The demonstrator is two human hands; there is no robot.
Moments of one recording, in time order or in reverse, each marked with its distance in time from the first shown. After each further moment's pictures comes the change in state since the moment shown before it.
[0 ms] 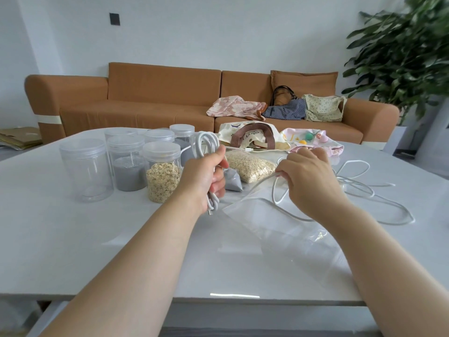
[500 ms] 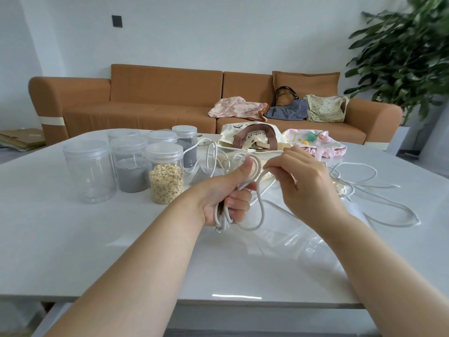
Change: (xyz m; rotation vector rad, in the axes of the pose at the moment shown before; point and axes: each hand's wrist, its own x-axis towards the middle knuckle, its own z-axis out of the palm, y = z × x) left_hand -0.007 -0.004 0.005 0.051 -0.413 -0.431; right_hand 0.001 -0.030 -0.014 0.565 0.304 -0.134
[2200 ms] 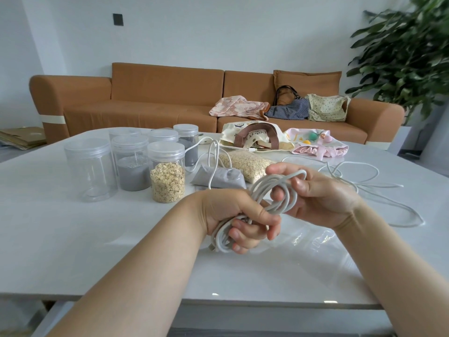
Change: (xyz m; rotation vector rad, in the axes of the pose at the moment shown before) left_hand -0.007 -0.007 -0.001 0.378 -0.629 -0.209; right_hand -0.004 0.016 -0.014 1.830 -0.605 0.826
